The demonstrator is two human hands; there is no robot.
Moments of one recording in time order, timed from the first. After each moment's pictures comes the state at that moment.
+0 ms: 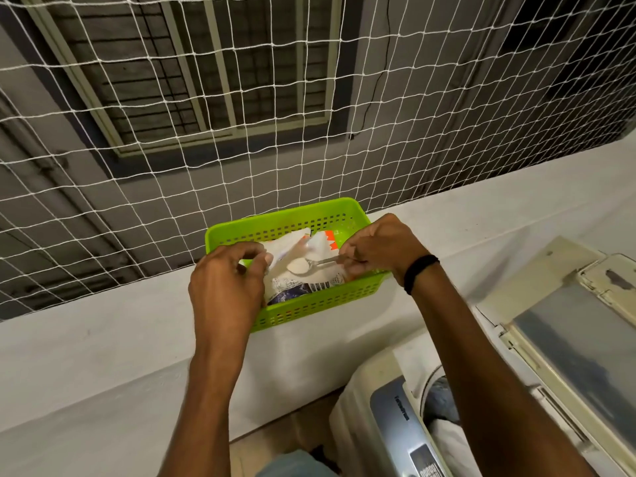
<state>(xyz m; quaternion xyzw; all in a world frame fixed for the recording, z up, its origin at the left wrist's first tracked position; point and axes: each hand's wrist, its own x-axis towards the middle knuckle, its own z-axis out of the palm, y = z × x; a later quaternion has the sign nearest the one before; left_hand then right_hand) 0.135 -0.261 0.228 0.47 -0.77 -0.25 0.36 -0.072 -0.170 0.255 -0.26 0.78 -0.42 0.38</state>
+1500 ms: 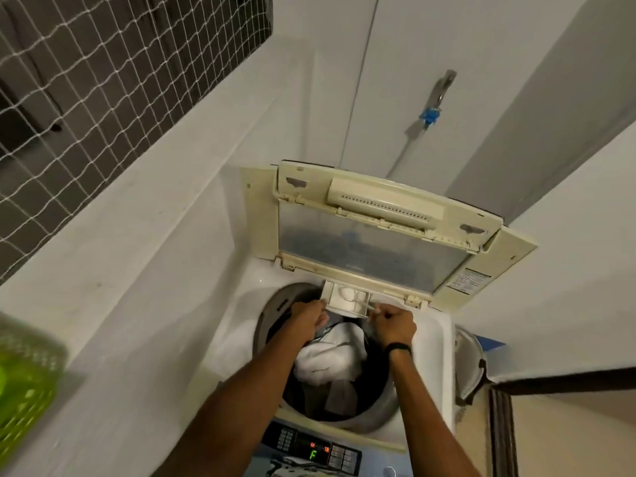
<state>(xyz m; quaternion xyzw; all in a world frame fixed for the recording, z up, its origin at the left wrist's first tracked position) -0.205 0.088 -0.069 0.38 -0.57 -0.66 -0.30 -0.142 0.248 0.013 0.34 0.85 -0.41 0.03</state>
